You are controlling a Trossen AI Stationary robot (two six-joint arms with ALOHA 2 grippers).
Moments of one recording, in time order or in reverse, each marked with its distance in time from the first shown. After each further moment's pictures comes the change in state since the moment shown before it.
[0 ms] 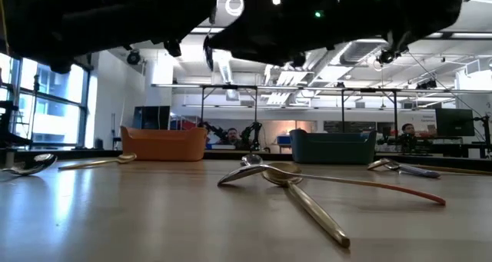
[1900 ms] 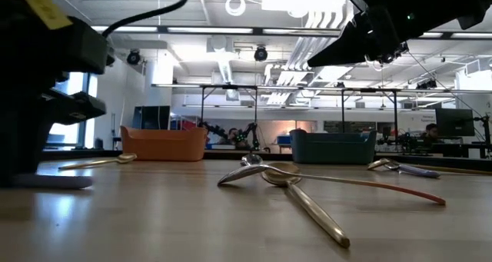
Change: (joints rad) left arm -0.432 0.018 0.370 -1.916 0.079 -0.465; right arm -0.080 -0.688 -0.368 -0.650 -0.194 -0.060
